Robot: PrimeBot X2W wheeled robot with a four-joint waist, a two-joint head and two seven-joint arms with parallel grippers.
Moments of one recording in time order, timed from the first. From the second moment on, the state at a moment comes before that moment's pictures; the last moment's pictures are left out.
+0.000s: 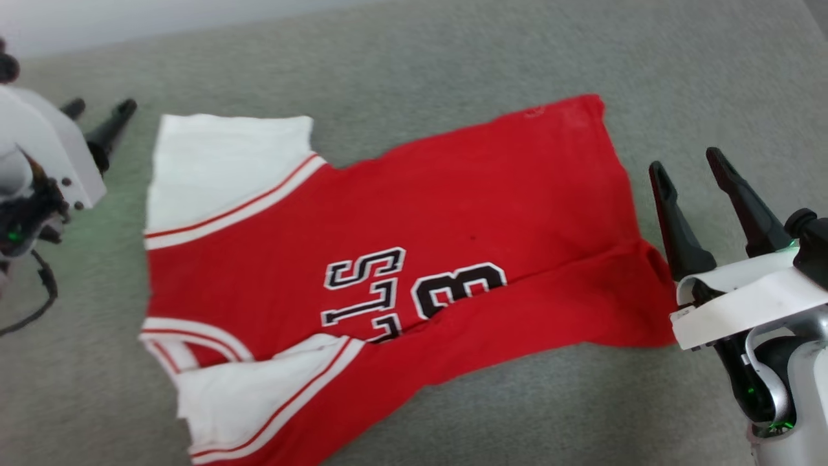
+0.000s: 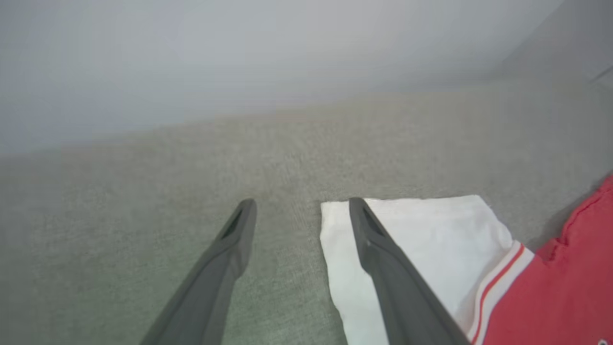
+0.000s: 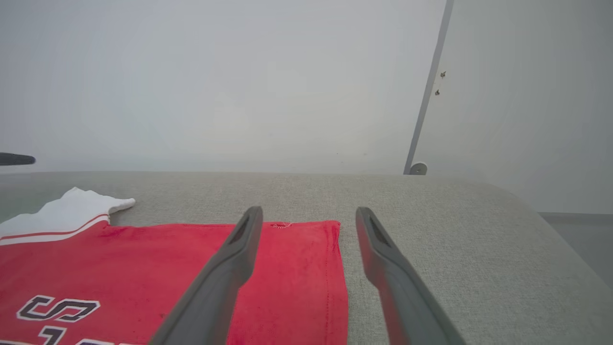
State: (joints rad) left arm -1.10 0.81 -0.91 0.67 -1.25 -0.06 0.21; right arm -0.33 -0.21 0.11 -0.06 0.33 0.13 0.02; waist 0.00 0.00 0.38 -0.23
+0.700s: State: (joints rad) left arm -1.25 0.74 -0.98 0.82 -1.34 -0.13 0.57; right arm -0.45 -0.23 0.15 -0.07 0.38 0.13 0.13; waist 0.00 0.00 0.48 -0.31
